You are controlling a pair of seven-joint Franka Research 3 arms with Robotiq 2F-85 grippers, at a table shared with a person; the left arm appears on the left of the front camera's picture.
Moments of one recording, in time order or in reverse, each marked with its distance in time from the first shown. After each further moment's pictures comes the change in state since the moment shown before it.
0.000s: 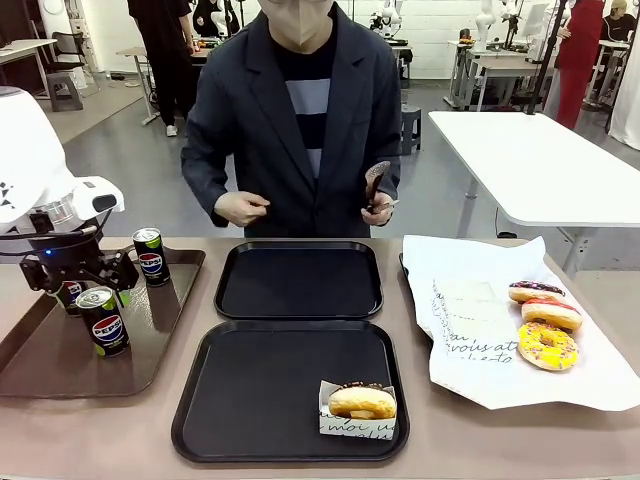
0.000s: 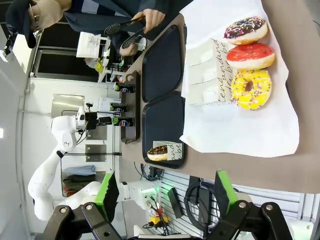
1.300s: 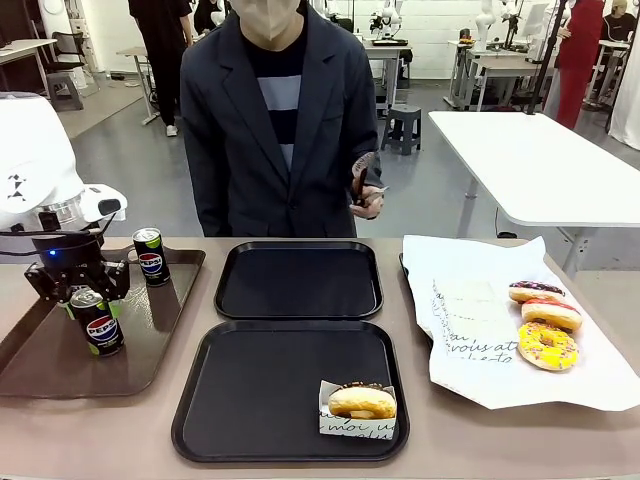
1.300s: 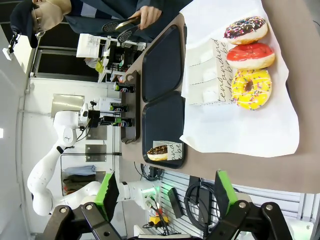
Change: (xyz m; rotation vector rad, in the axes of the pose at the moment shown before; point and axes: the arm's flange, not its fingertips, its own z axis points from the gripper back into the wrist) left arm 0.011 0.004 -0.011 0.013 0.100 0.029; right arm 0.000 0.000 0.000 0.000 0.000 0.000
